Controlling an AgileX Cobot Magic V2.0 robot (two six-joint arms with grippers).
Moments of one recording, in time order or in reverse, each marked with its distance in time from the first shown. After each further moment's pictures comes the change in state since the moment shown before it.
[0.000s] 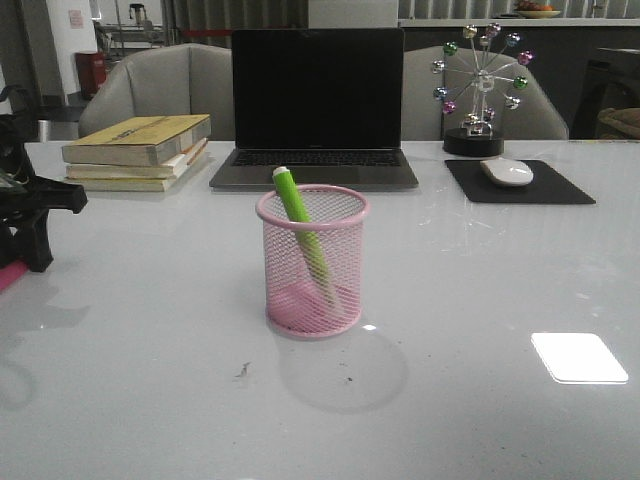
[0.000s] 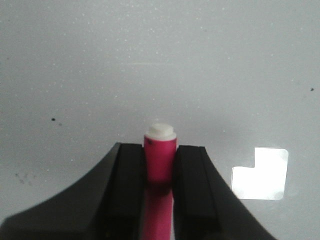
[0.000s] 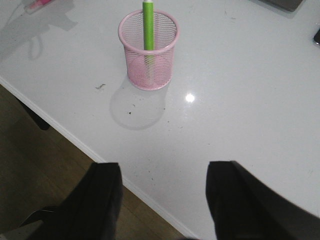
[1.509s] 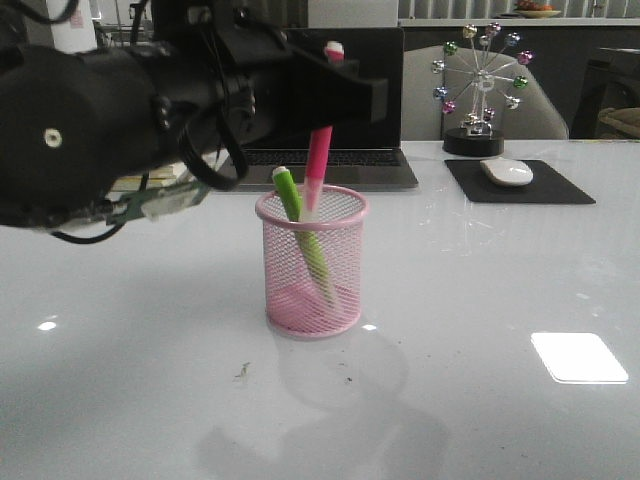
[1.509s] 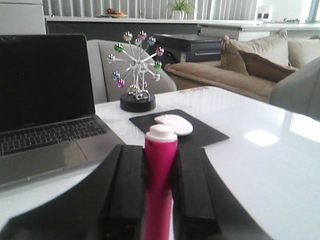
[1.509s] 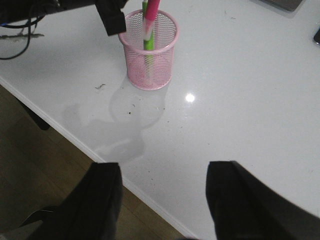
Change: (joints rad) left arm -0.743 -0.247 0.639 -0.154 -1.733 0.037; right arm 0.000 0.000 0.000 0.000 0.000 0.000
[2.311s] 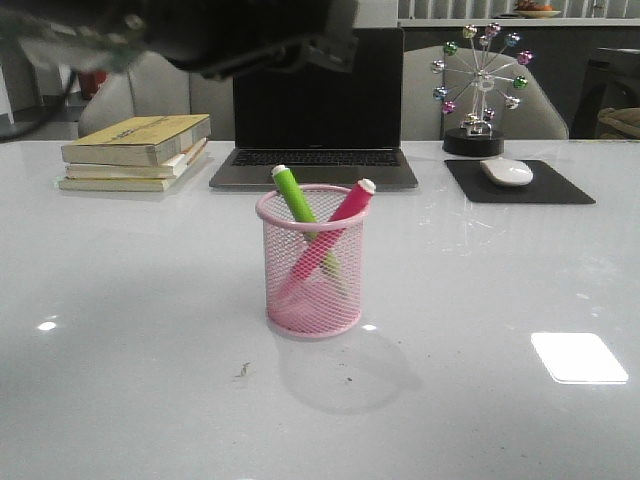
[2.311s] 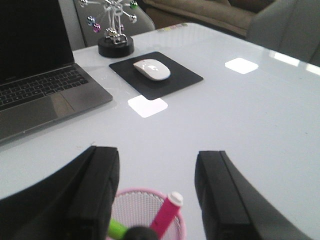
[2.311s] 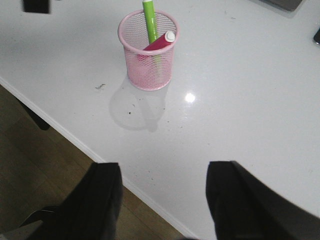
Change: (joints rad) left arm 0.000 -0.416 -0.014 0.003 0.732 0.086; right arm 0.000 0.000 0.000 0.000 0.000 0.000
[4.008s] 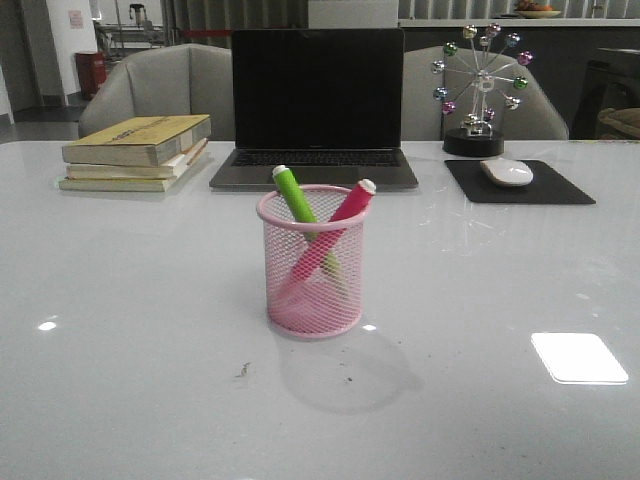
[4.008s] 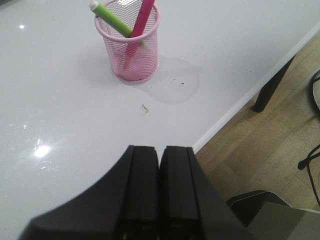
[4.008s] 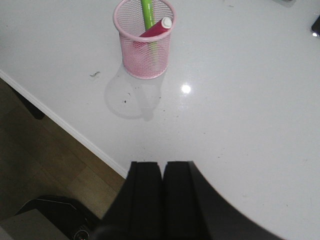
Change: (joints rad) left arm 0.026 -0.726 0.183 0.151 0.939 -0.070; right arm 0.000 0.000 0.000 -0.017 0.035 0.000
